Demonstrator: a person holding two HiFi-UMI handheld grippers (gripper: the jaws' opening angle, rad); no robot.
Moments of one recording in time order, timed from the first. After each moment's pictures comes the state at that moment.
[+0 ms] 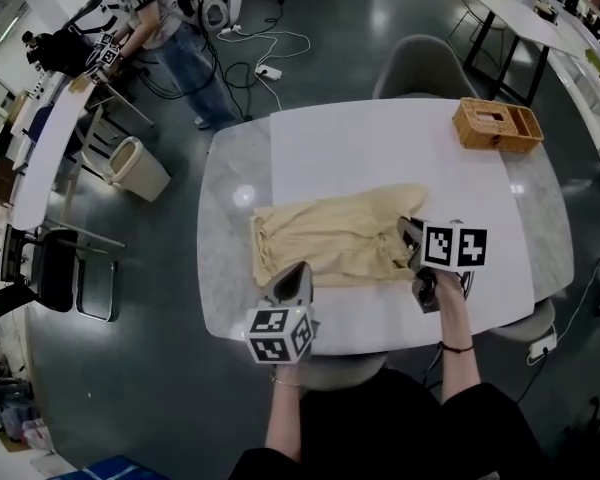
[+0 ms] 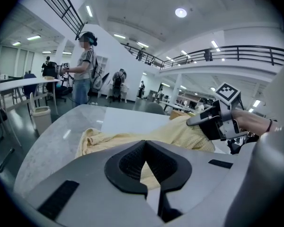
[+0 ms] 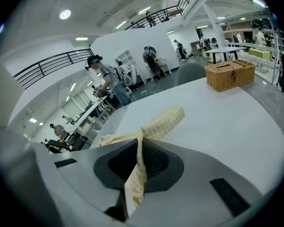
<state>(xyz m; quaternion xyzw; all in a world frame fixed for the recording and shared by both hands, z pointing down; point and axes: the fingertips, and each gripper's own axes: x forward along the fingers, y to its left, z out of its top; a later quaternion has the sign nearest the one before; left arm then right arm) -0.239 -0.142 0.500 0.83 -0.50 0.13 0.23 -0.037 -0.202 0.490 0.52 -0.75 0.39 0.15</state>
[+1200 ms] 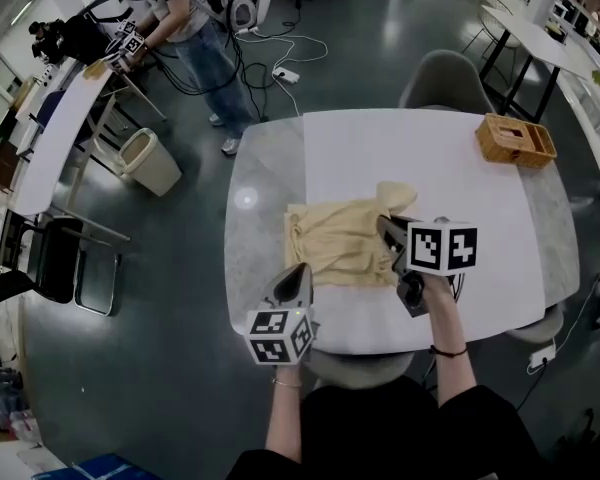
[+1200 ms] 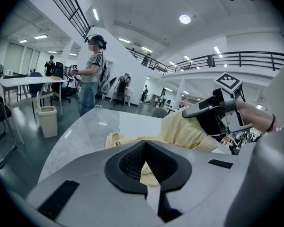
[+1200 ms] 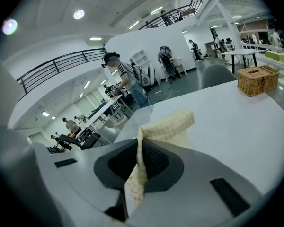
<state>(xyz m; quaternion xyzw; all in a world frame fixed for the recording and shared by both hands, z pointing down) -0.322 -0.141 0.493 0.82 -0.51 0.10 0.24 -0.172 -0.209 0.445 0.46 -0.80 0.37 0.14</state>
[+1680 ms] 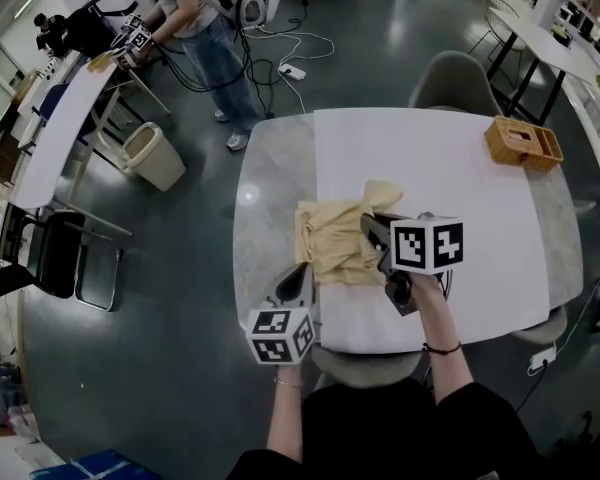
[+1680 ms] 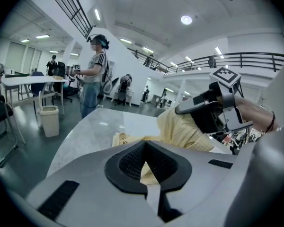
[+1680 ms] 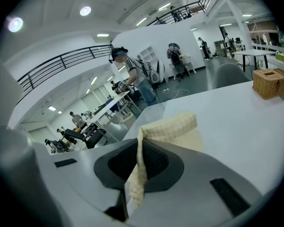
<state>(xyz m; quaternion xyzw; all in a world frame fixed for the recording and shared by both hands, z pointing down) -0.346 -0.142 0.496 0.82 -0.52 0.10 0.24 -0.233 -0.215 0.442 0.42 -0.82 0.36 0.16</state>
